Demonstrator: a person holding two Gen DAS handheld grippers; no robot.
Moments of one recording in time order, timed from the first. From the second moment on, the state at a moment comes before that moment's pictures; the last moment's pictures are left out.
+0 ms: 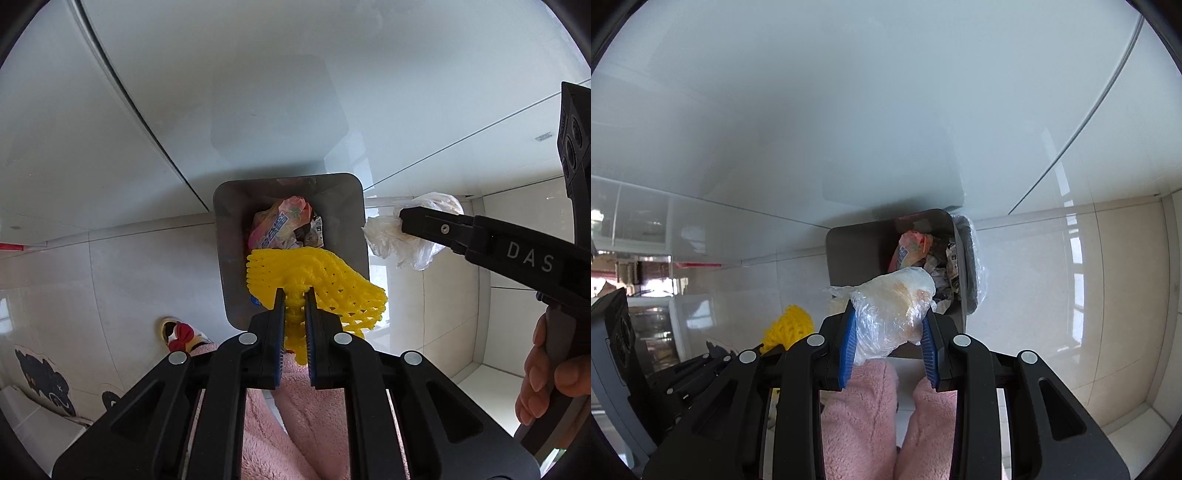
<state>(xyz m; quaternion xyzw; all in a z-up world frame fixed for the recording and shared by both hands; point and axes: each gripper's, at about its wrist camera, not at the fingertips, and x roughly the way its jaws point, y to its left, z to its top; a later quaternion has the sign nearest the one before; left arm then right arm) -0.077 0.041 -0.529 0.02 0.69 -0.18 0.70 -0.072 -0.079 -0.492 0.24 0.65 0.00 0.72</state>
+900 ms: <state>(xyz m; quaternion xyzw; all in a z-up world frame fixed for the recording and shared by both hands) -0.070 0.037 -0.495 0.00 0.68 -0.19 0.71 -0.060 -0.089 -0.479 0.26 0.65 -0.03 0.72</state>
